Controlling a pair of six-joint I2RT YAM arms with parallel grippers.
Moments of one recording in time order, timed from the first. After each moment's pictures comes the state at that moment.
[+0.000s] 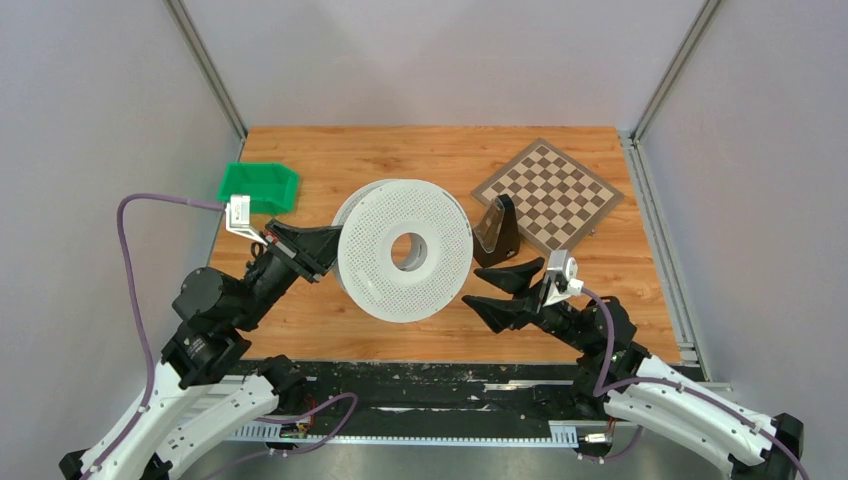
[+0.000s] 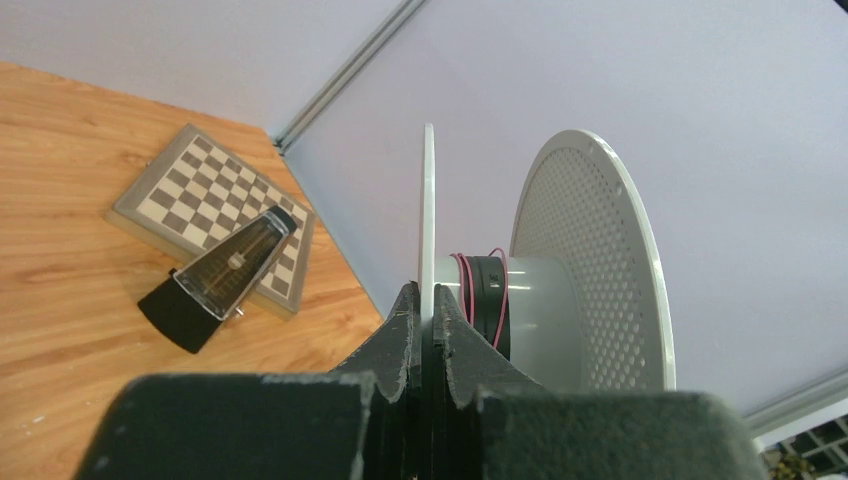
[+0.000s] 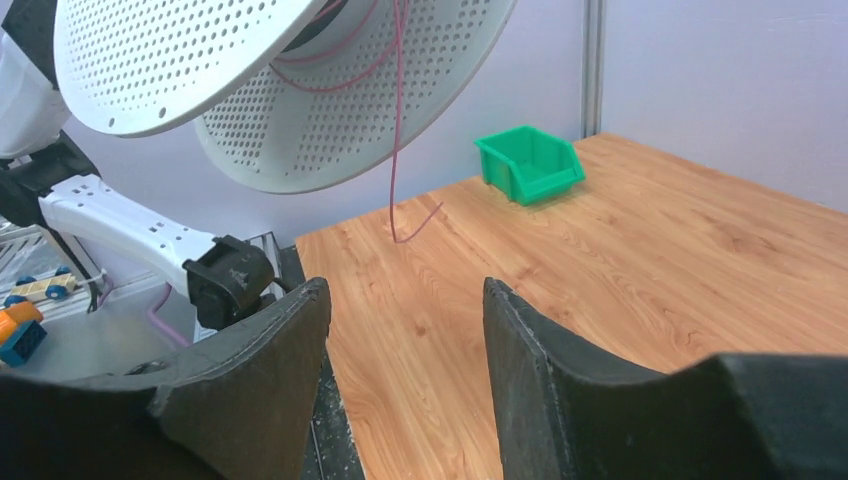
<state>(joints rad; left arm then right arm) -0.74 0.49 0.88 -0.12 -0.02 -0.83 0.95 0.44 0.31 0.45 -0.16 0.23</state>
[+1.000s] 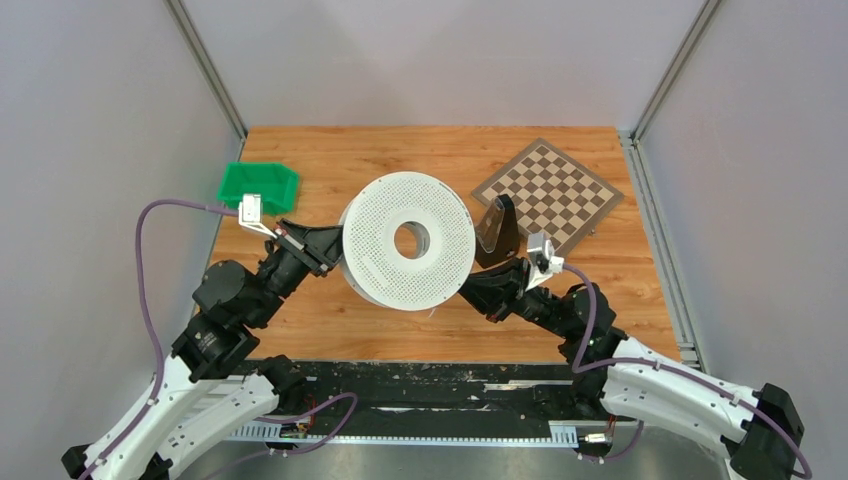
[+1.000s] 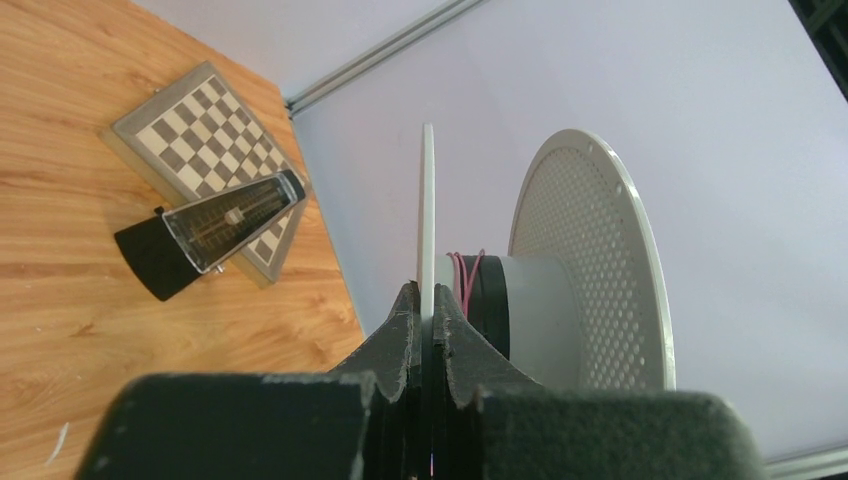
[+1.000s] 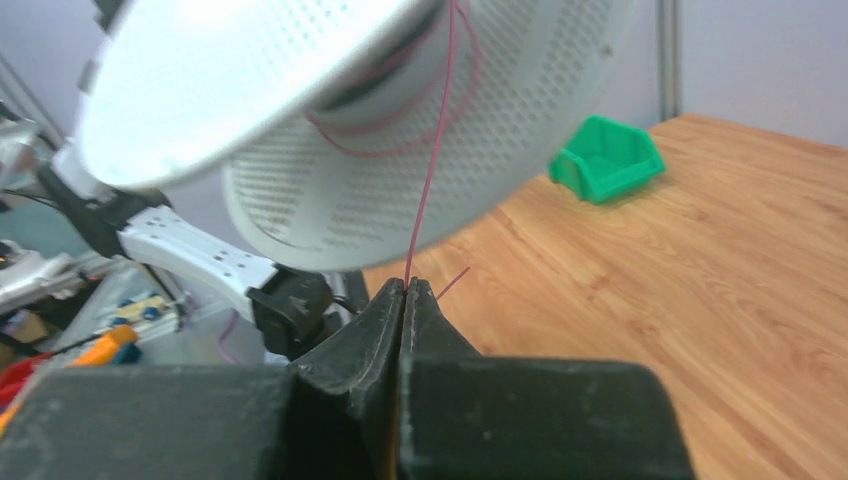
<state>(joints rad) -0.74 0.51 0.85 -0.18 -0.12 -1.07 0.95 0.70 0.36 0.68 -0.21 0.37</state>
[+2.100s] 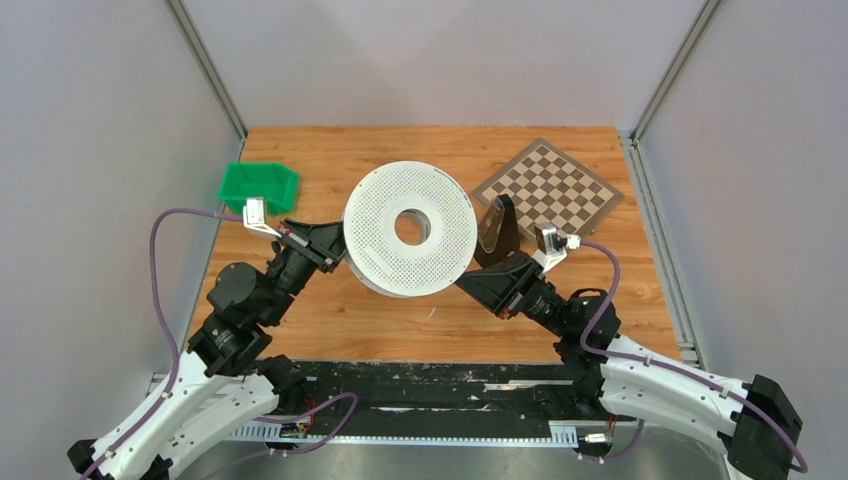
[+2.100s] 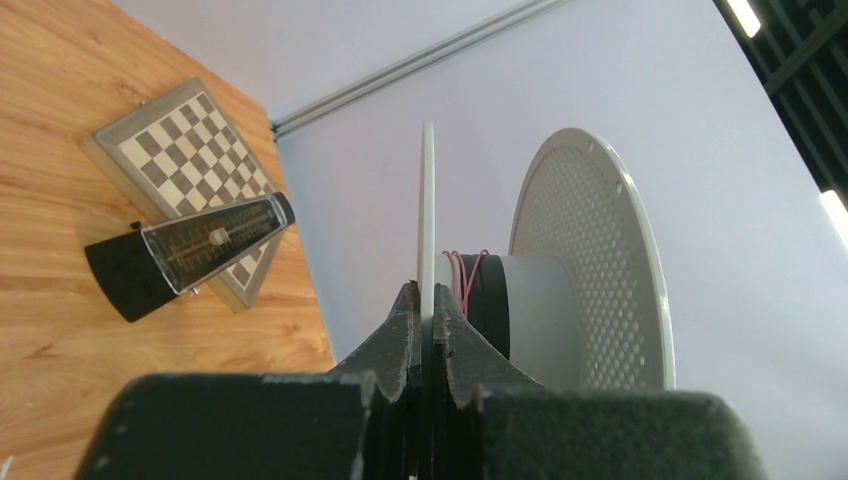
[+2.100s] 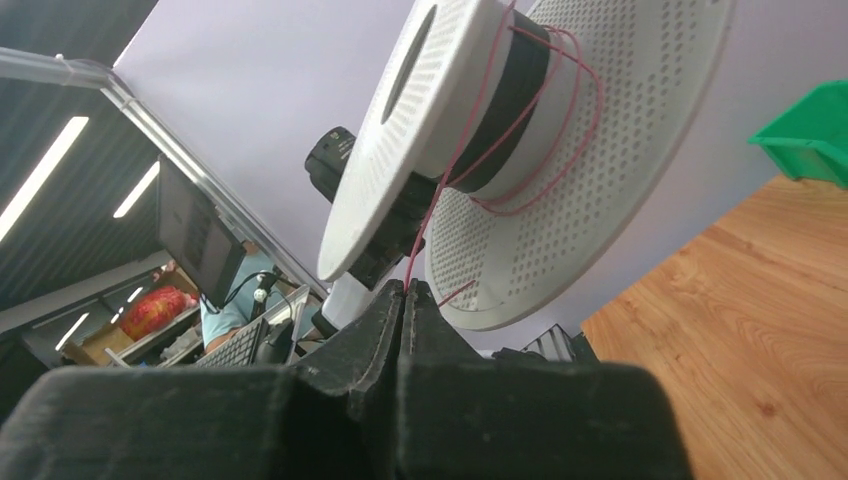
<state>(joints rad) -0.74 0.52 0.74 -0.03 -0.19 -1.15 0.95 0.74 0.32 0.97 -0.18 1.02</state>
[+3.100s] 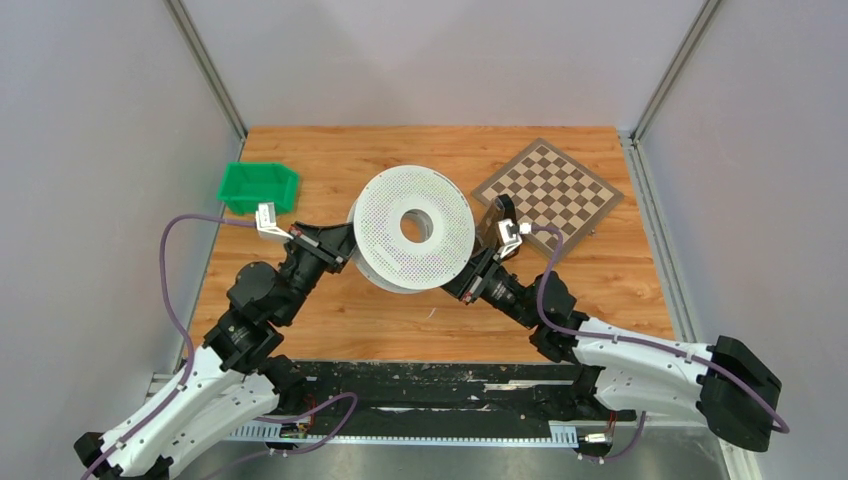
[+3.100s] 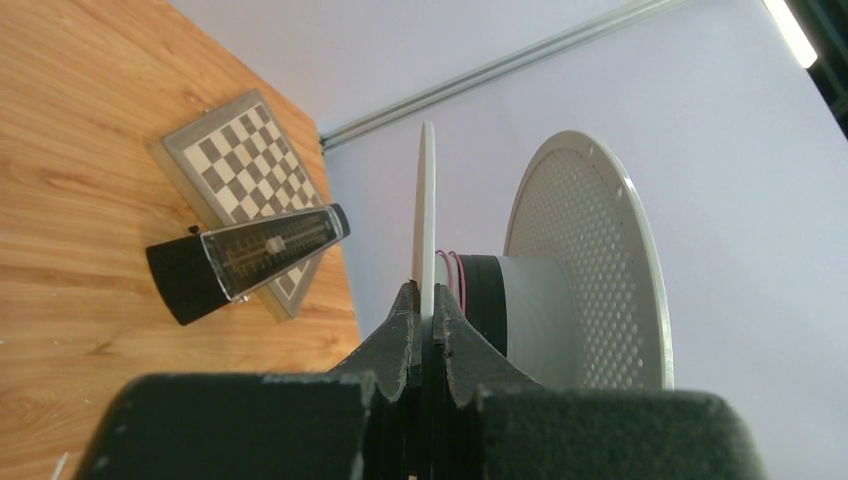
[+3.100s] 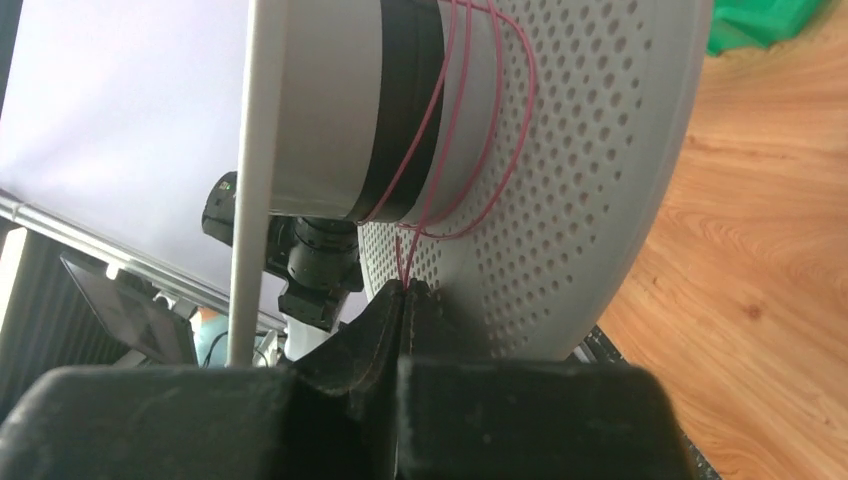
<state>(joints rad) -0.74 0.53 0.66 0.03 -0.25 -1.16 1.01 0.99 0.43 0.86 -0.03 1.15</state>
